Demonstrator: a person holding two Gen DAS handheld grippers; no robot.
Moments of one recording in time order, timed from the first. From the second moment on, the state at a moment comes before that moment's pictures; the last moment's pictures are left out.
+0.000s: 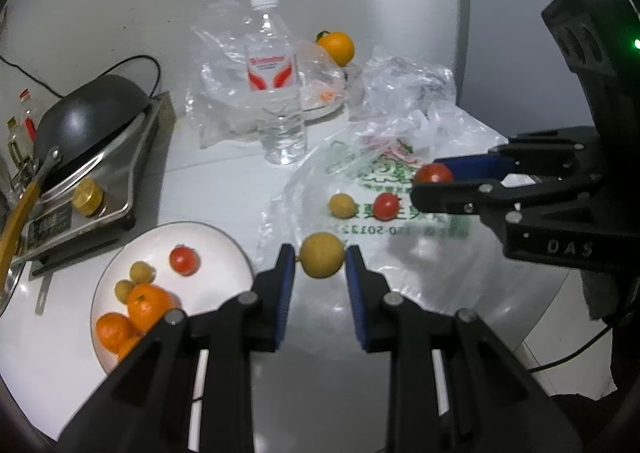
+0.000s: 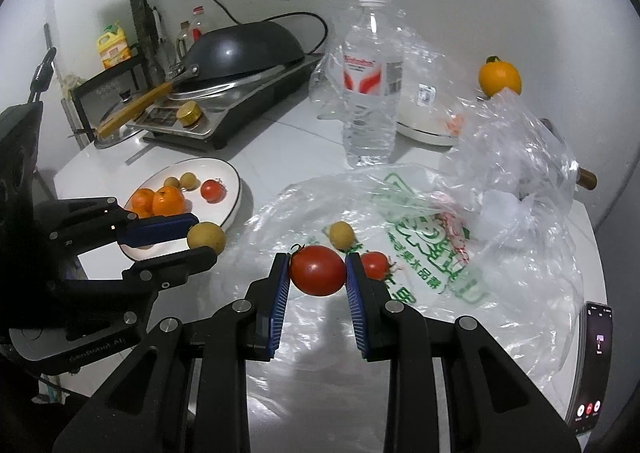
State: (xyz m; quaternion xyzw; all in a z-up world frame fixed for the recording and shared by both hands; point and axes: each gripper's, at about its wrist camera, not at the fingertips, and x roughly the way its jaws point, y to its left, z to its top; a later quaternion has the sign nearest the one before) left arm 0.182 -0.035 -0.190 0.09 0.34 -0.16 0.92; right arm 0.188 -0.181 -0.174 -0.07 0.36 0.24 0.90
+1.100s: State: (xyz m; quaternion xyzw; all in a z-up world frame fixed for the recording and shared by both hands) left arm 0.196 0.030 -0.233 0.06 0.37 -0.11 0.92; right arm 0.202 -0.102 -0.169 -0.11 0.37 0.27 0.88
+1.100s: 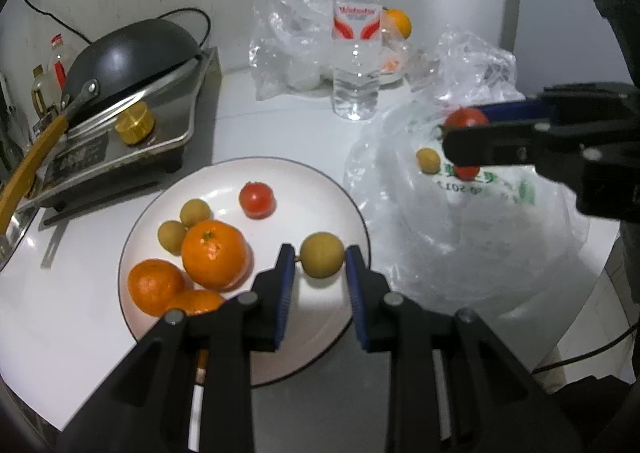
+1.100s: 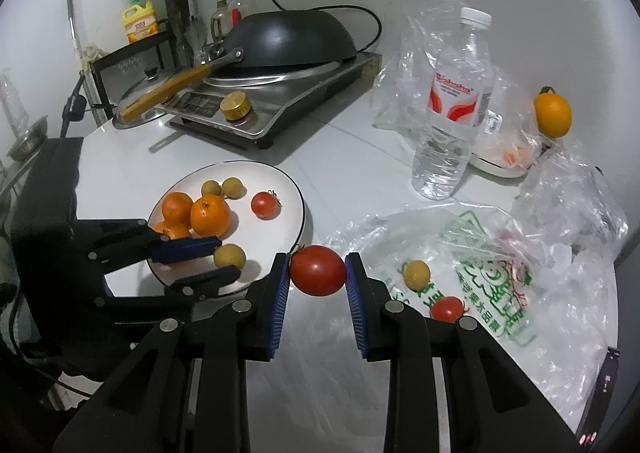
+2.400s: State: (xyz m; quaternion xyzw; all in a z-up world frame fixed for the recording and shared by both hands) left arm 0.202 0.047 -0.244 0.03 0.38 -0.14 0.92; right arm 0.265 -0.010 -0.224 -0.13 0.42 0.32 0.84
